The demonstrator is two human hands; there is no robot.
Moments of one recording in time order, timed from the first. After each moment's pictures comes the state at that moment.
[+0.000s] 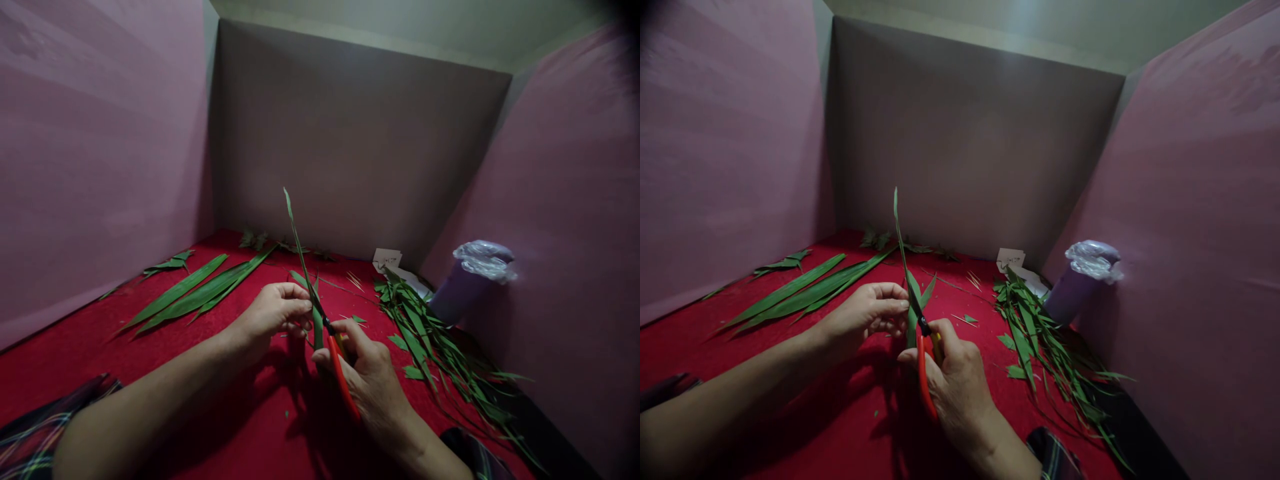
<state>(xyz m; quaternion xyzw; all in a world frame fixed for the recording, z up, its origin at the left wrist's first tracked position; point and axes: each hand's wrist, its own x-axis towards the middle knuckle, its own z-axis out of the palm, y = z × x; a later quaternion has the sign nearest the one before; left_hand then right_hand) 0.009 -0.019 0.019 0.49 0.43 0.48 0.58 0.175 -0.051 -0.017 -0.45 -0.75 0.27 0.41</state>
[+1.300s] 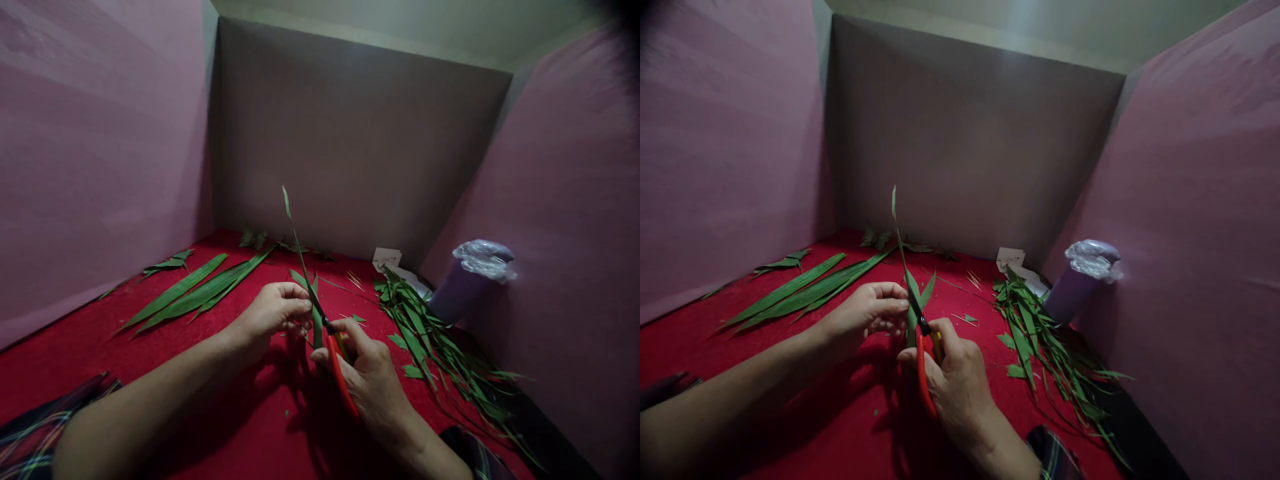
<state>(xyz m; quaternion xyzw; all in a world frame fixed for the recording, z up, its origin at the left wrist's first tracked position) 0.009 -0.018 0.017 0.49 0.44 0.48 0.58 0.177 -0.050 -0.021 -0.46 -0.76 0.25 0.40</state>
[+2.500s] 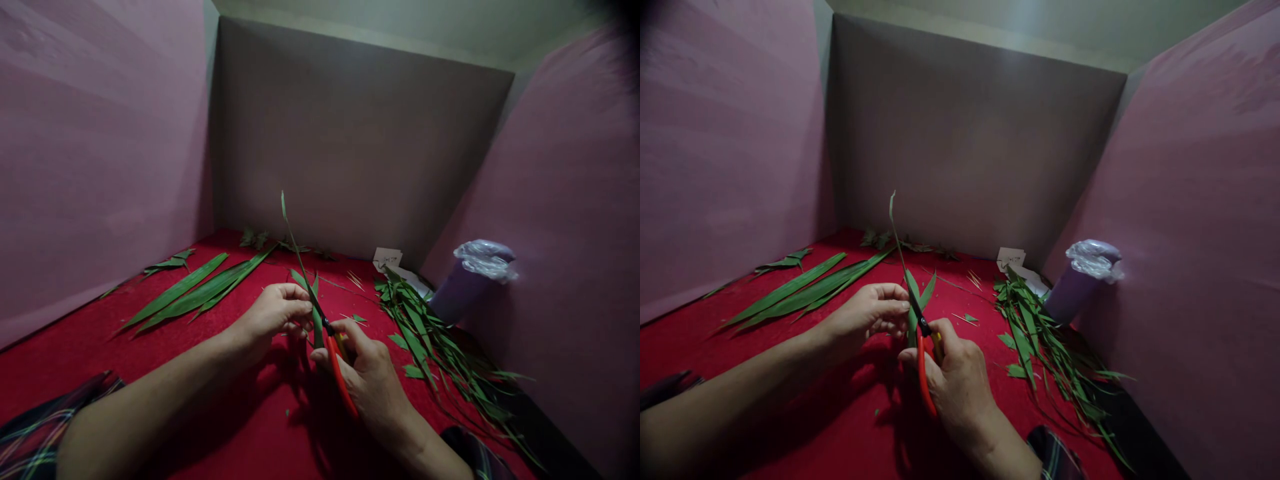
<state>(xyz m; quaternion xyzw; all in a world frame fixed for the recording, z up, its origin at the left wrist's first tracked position) 0.011 -0.019 0.018 0.50 0.44 0.47 0.58 0.176 -0.052 -0.017 -0.47 -0.77 0.23 0.37</state>
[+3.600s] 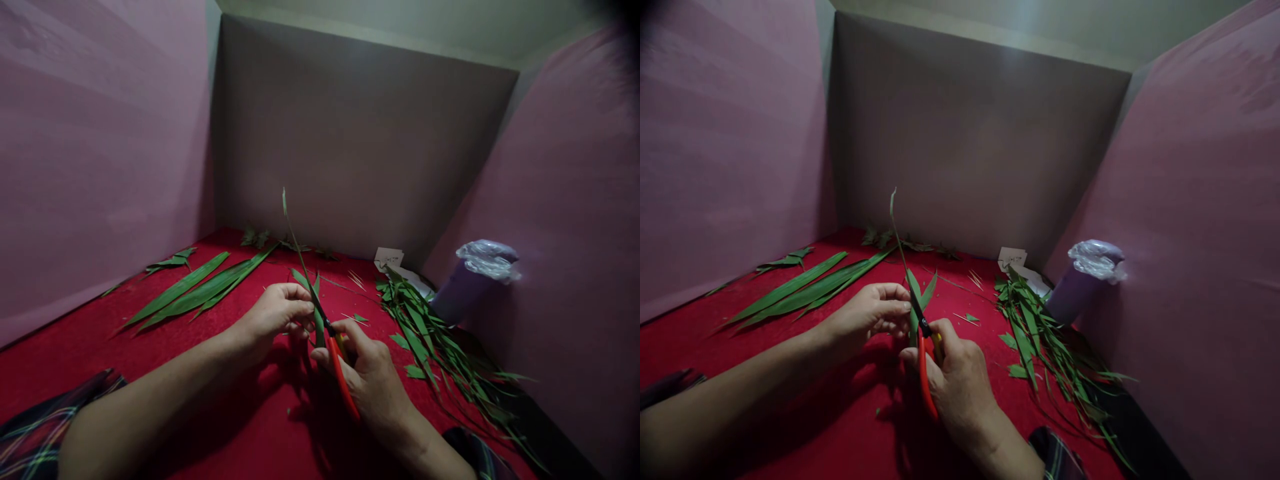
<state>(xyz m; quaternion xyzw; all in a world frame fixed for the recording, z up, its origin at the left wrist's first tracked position) 0.011 -0.020 0.016 0.50 0.44 0.47 0.58 0.177 -0.052 -0.017 -0.46 -0.77 0.24 0.36</state>
